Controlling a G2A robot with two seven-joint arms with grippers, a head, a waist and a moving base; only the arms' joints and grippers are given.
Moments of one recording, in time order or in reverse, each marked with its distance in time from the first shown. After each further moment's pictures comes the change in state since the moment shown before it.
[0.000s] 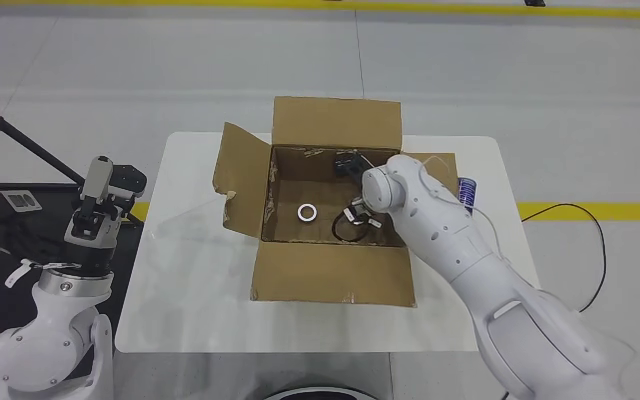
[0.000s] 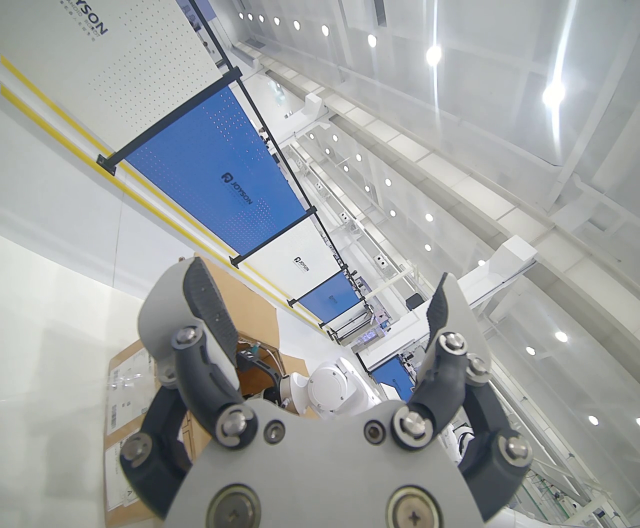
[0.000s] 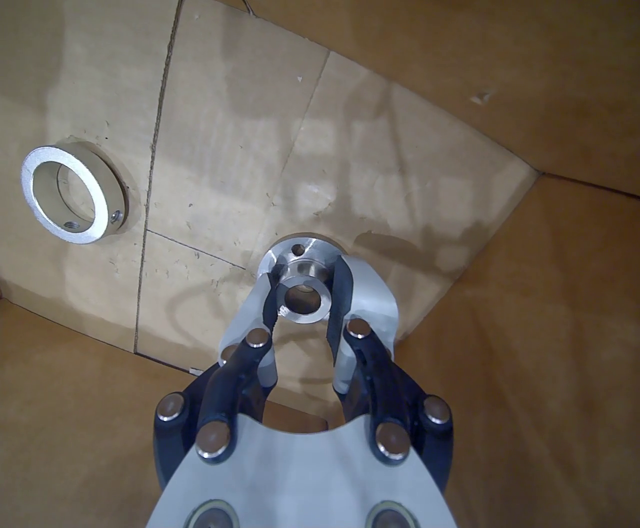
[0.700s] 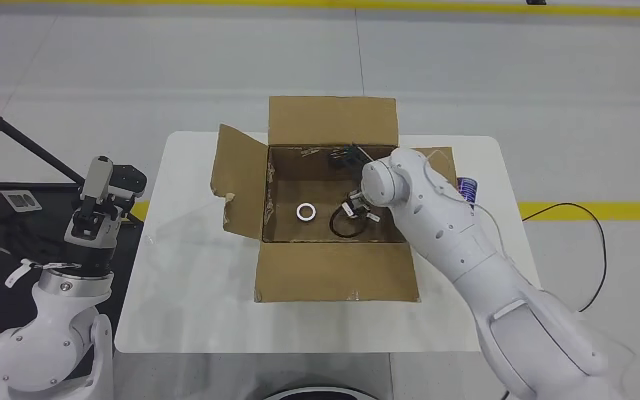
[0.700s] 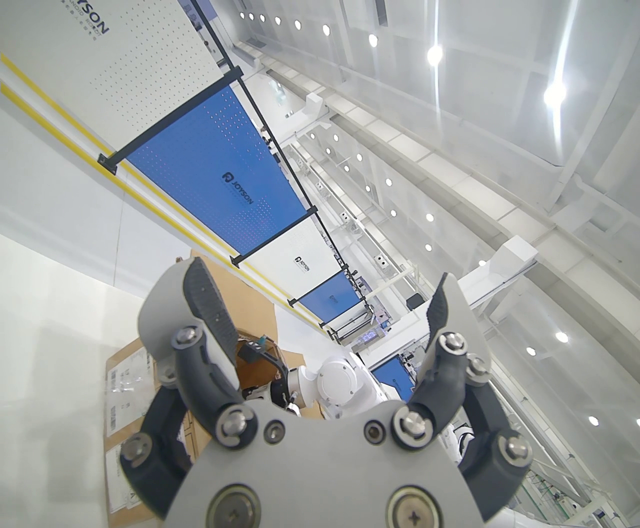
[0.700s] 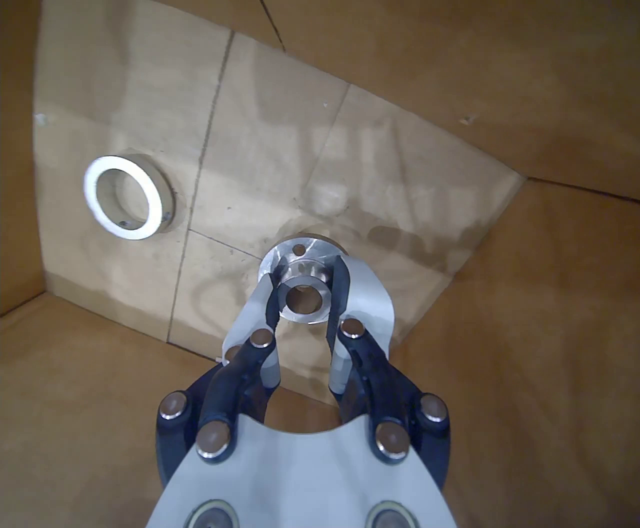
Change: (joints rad) left arm 0.000 0.000 0.000 0.000 0.000 0.000 0.000; right arm -0.013 0.018 0.084 -0.117 -0.032 -0.021 0.043
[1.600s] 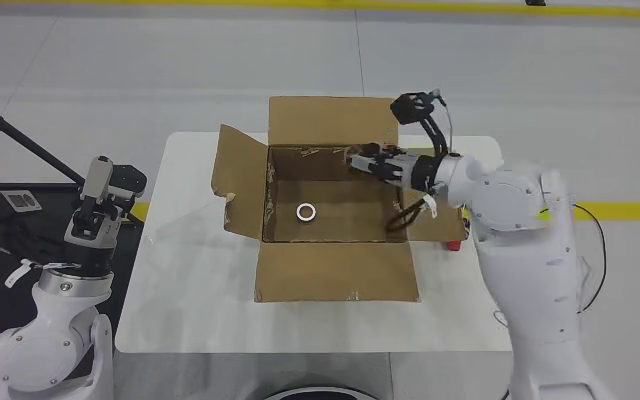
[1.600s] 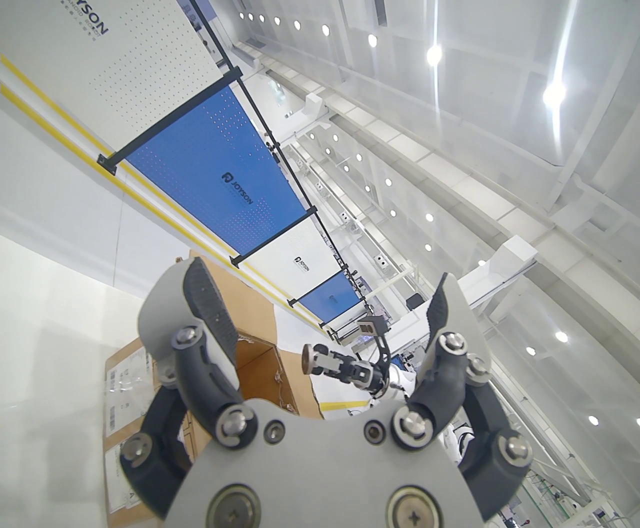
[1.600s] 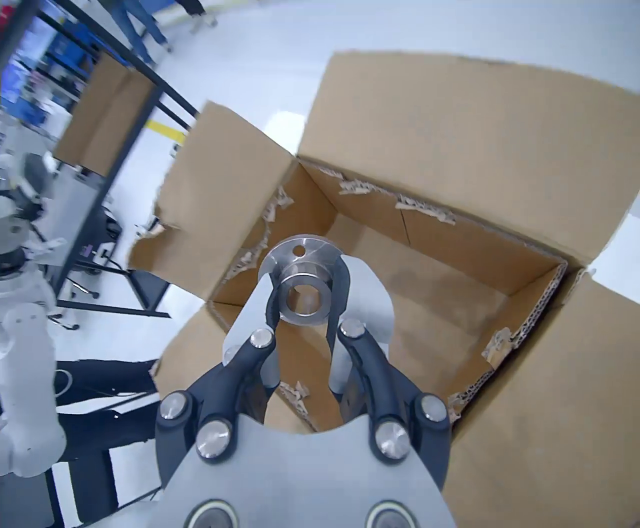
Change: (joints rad) left arm 0.000 0.000 0.000 0.000 0.000 0.000 0.000; right arm -0.402 0.171 0.634 -0.787 0.293 -0.167 -0.095
